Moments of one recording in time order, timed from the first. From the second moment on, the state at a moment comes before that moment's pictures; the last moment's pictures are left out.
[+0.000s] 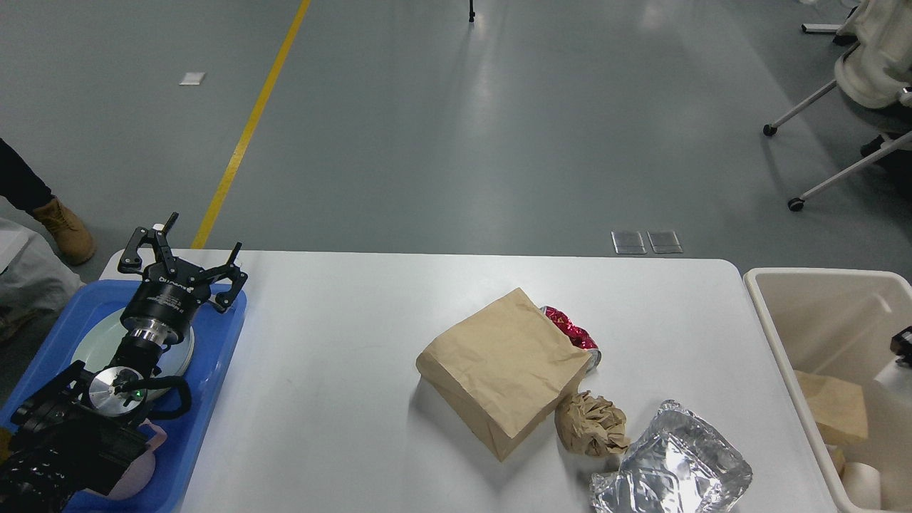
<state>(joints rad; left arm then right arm) -0.61 0.23 -1.06 -0.27 -0.13 -0.76 -0.14 0.96 -0.71 -0.89 0.59 0.12 0.04 -0.06</state>
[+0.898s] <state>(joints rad) -0.61 0.23 -1.06 -0.27 -0.13 -0.76 -0.14 1.86 -0.56 -1.30 1.22 0.12 0.28 -0.06</state>
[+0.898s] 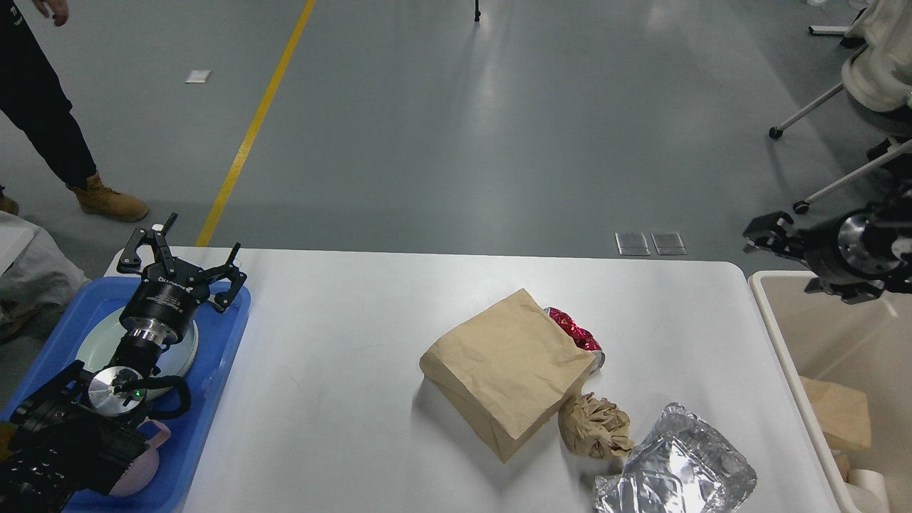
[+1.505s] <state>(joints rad) -0.61 0.23 -1.06 -0.27 -0.13 -0.76 -0.14 1.82 -0.36 -1.15 1.27 0.13 0.52 -0.06</state>
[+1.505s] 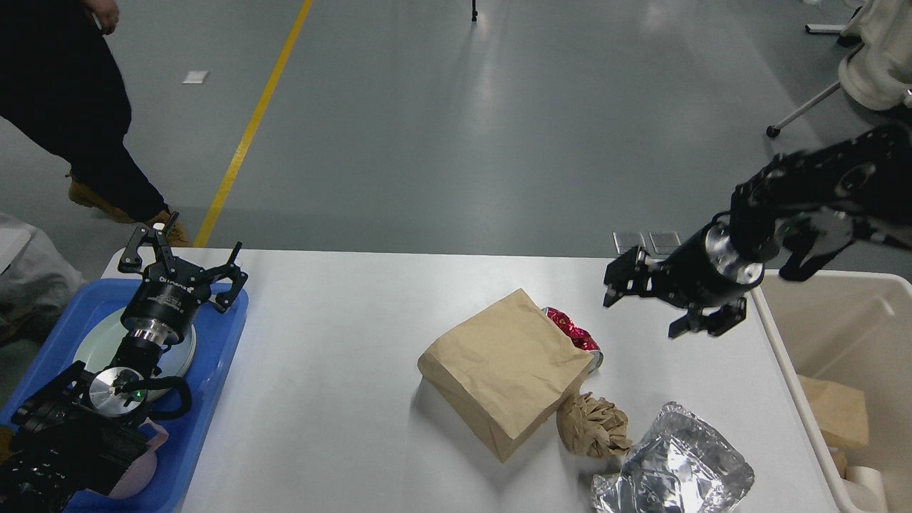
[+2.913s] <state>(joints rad) -0.61 0.23 -1.06 -0.27 -0.13 -0.76 -0.14 1.45 -0.28 -0.86 1.09 0.13 0.21 -0.07</state>
